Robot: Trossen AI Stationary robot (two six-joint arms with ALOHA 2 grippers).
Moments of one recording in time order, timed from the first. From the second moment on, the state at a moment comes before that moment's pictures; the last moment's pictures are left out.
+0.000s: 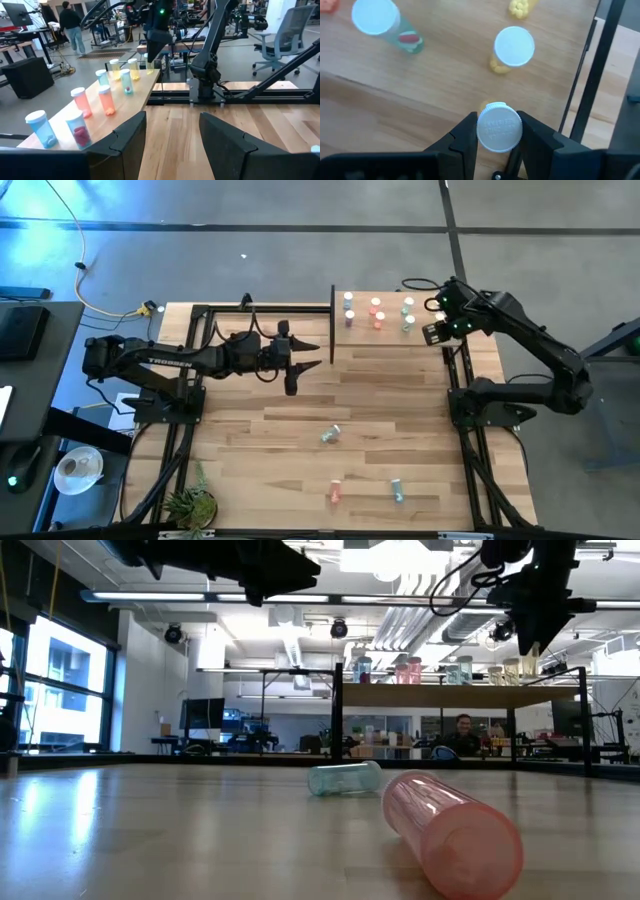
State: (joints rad) left arm 0.24 1.30 0.76 0.44 -0.06 0.11; right arm -0.79 1.06 1.16 -1.34 0.18 0.42
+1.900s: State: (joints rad) left arm 0.24 1.30 0.76 0.43 -0.06 0.11; right arm -0.79 1.14 1.16 -1.35 0.18 0.44
